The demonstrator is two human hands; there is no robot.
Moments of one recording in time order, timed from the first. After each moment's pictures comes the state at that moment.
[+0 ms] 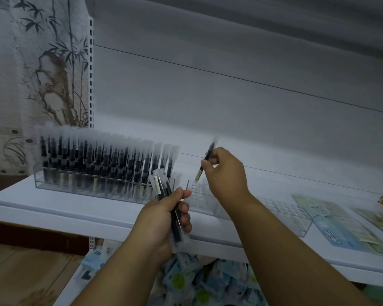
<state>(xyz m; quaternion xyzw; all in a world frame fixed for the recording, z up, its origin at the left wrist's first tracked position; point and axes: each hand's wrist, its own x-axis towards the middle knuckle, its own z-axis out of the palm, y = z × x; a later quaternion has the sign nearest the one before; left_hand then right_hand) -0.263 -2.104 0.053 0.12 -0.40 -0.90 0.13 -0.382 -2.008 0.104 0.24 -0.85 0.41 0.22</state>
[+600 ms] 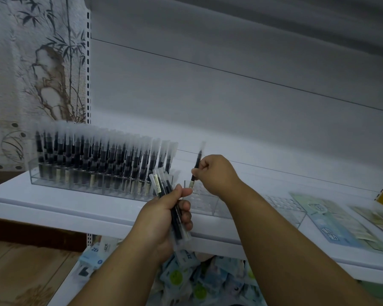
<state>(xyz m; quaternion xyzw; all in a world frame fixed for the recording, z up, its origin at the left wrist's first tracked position) -0.266 -2.101 0.050 0.12 -0.39 -0.91 0.10 -0.398 -2.015 0.105 0.25 -0.90 0.34 0.07</state>
